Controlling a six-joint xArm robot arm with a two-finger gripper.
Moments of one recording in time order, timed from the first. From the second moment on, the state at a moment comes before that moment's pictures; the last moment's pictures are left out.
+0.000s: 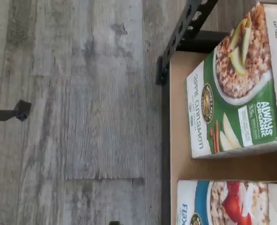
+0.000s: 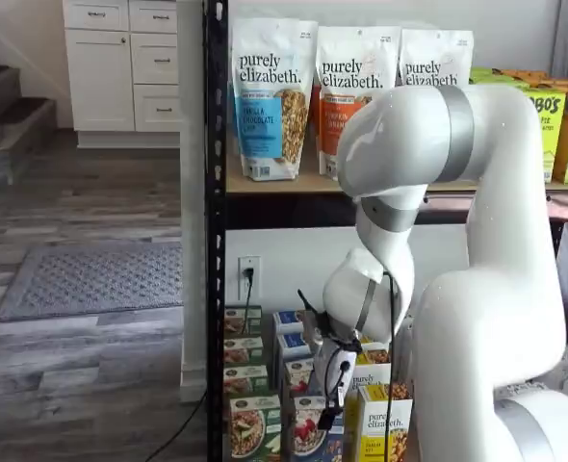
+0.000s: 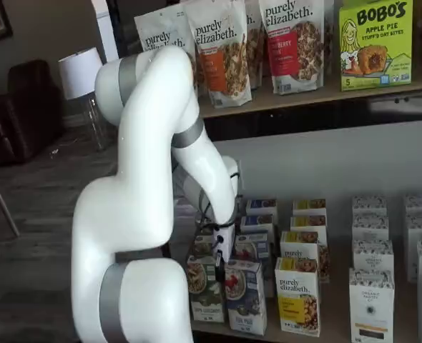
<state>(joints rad) 0.11 0.55 -0.95 0.66 0.34 -2.06</state>
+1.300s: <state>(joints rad) 0.09 0.69 -1.09 0.65 0.33 -2.08</state>
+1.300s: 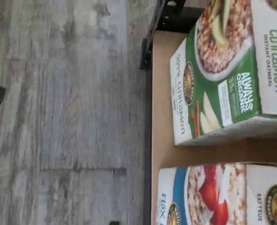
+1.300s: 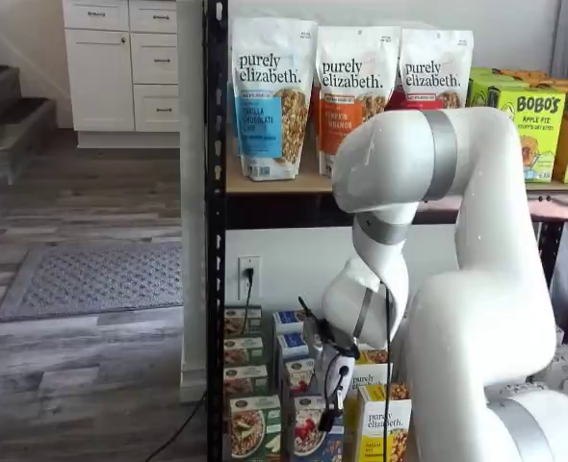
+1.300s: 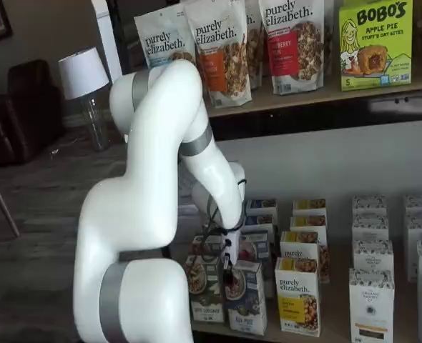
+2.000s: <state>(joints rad) 0.08 0.76 -1.20 0.69 0.35 -2.11</state>
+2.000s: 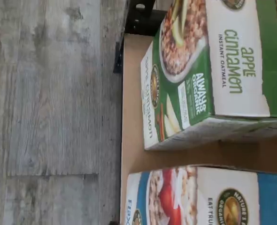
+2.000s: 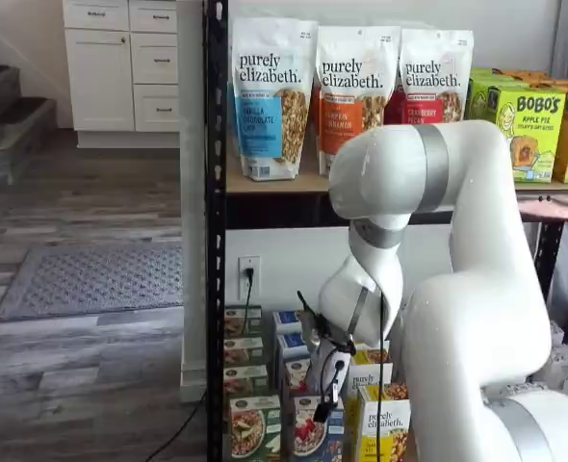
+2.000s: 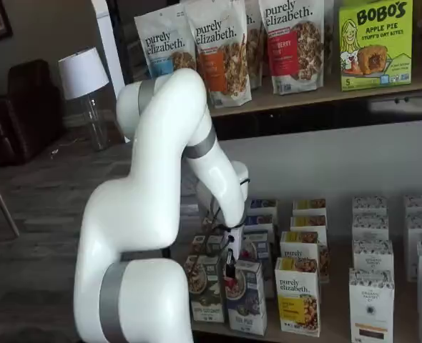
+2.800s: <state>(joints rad) 0.07 0.89 -1.36 0.58 0.36 -2.02</state>
